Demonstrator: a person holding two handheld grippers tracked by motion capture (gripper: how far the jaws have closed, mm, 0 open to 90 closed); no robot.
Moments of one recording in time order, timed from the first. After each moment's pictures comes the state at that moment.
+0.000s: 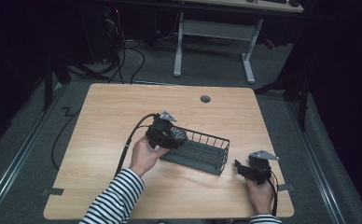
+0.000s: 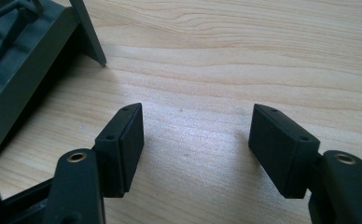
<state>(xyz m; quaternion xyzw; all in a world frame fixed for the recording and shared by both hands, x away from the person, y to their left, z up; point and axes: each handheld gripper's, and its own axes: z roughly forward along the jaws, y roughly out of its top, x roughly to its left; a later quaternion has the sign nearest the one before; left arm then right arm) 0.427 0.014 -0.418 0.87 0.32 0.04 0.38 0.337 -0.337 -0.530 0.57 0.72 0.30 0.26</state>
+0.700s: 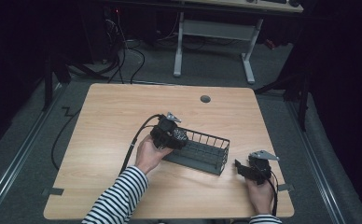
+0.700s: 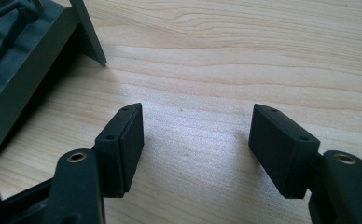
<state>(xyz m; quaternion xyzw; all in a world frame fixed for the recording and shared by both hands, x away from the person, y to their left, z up) 0.438 0.004 -0.432 0.87 0.33 0.05 0.36 0.337 -0.337 -0.530 0.57 0.72 0.30 0.26</state>
